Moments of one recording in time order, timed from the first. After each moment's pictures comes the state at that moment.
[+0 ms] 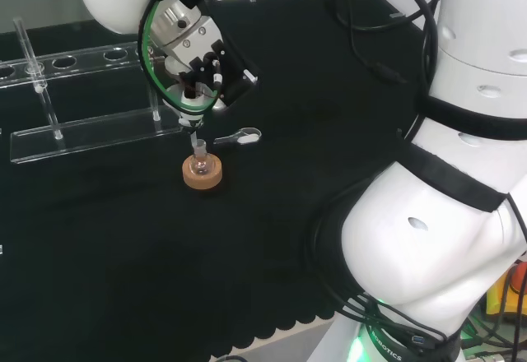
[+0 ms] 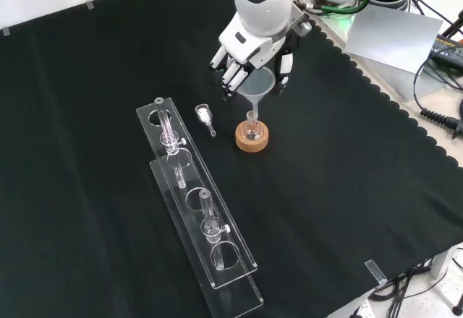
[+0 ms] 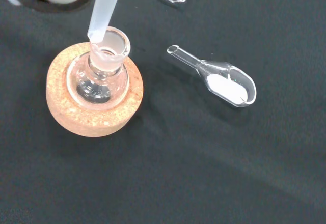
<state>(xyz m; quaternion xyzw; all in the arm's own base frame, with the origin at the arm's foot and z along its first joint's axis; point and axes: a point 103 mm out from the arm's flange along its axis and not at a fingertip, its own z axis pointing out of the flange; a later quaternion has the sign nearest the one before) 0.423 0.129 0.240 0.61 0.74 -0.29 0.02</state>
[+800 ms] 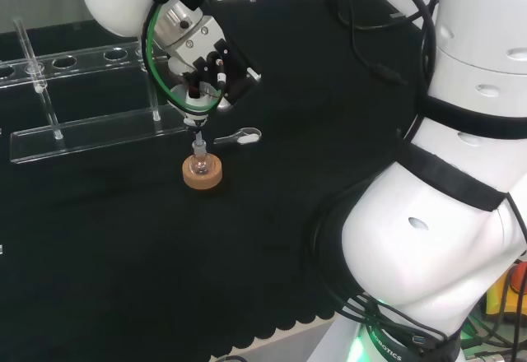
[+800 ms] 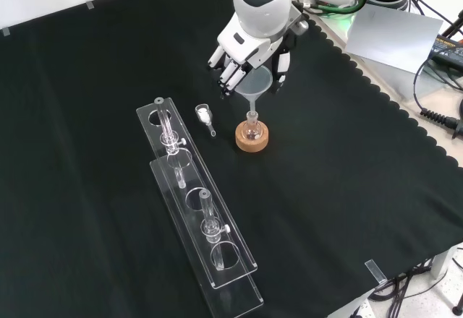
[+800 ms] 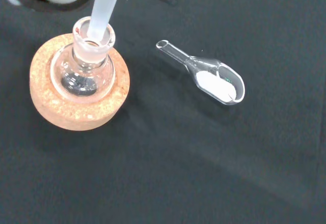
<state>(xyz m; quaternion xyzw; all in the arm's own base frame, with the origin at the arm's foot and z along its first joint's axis) 0.426 0.123 0.240 0.60 0.74 -0.30 0.03</state>
